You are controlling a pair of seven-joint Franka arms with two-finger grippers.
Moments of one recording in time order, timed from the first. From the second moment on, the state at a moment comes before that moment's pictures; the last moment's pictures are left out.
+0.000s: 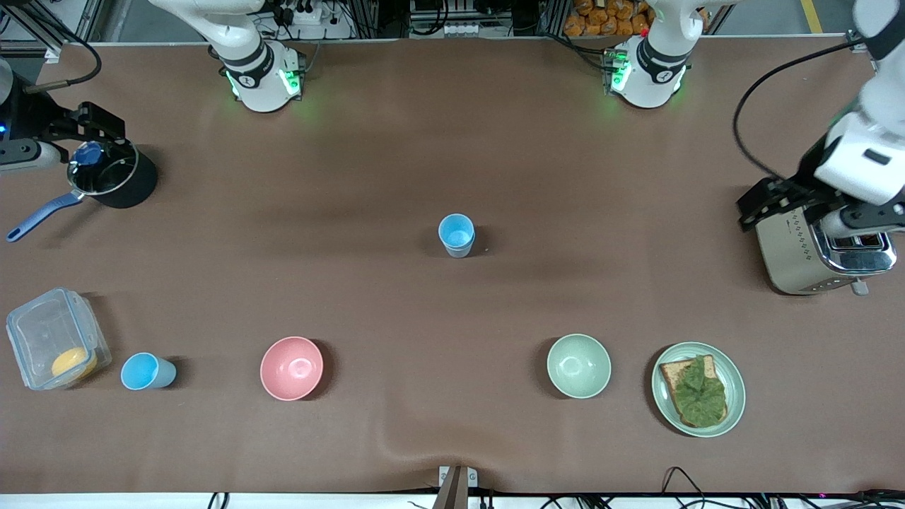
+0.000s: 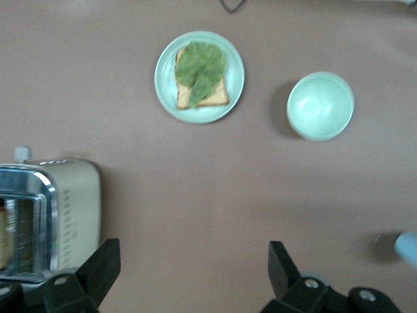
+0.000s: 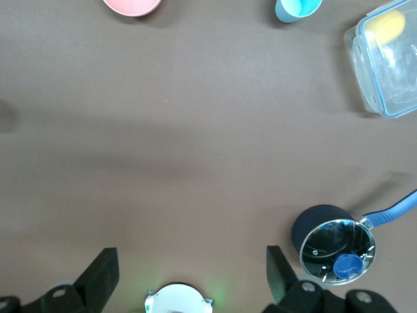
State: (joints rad) left arm 0.07 0.04 -0.20 -1.55 0.06 1.67 -0.17; right arm -0.08 -0.11 0.06 -1.69 -0.01 1.45 -0.18
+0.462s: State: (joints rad) left arm 0.07 0.01 -0.18 -1.55 0.06 1.62 -0.10; right arm -0.08 -0.11 0.06 -1.69 -0.01 1.45 -0.18
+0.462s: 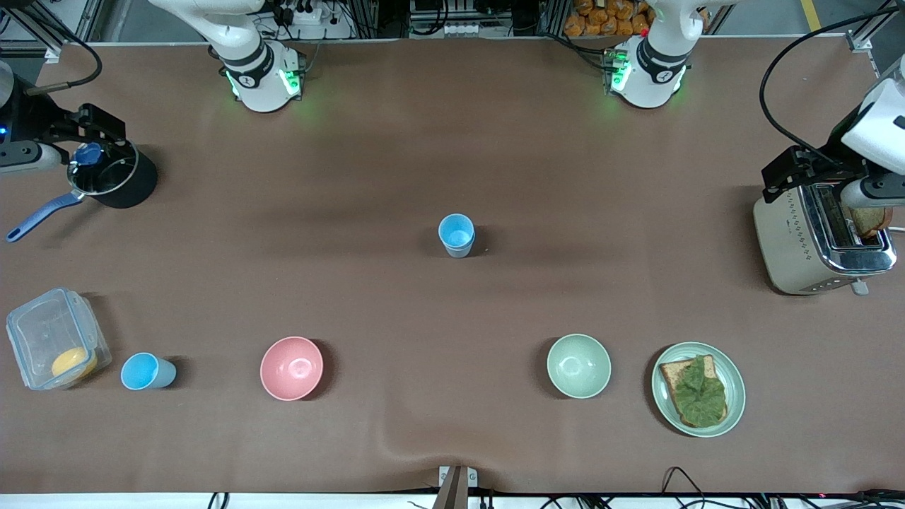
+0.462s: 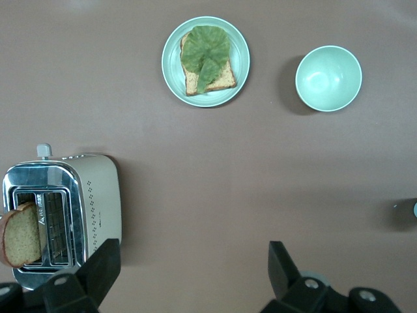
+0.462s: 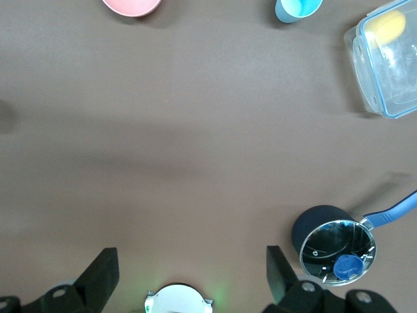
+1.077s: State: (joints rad) left arm 0.05 -0.02 -0.18 -1.61 -0.01 1.60 -0.10; right arm -0.08 -0.11 0.06 -1.69 -0.01 1.45 -0.18
